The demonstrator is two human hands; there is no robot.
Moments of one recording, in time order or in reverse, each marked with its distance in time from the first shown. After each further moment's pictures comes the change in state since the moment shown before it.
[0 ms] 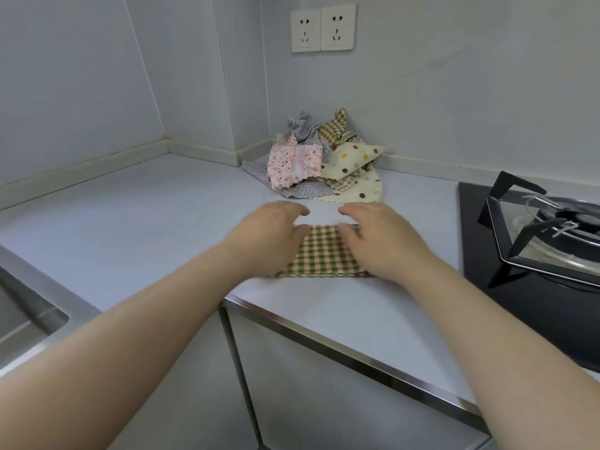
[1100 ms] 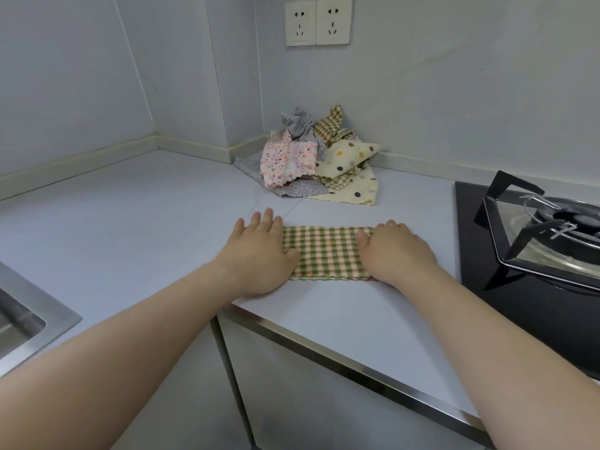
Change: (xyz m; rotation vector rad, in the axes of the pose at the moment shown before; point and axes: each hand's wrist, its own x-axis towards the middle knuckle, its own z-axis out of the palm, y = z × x) left_hand 0.001 -0.011 0.033 0.231 -0.265 -0.185; right_hand 0.003 0.025 0.019 -0.187 -0.234 0.446
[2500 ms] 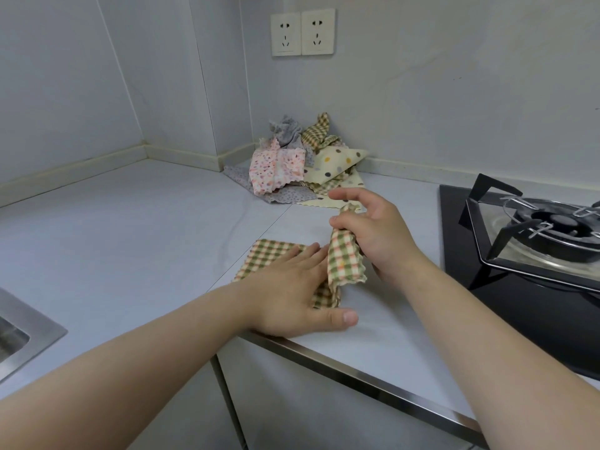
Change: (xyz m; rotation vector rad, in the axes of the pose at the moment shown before) left_hand -0.026 0.040 0.001 -0.152 -0.103 0.599; right_hand -0.034 -0.017 -0.038 1.293 0.031 -0.270
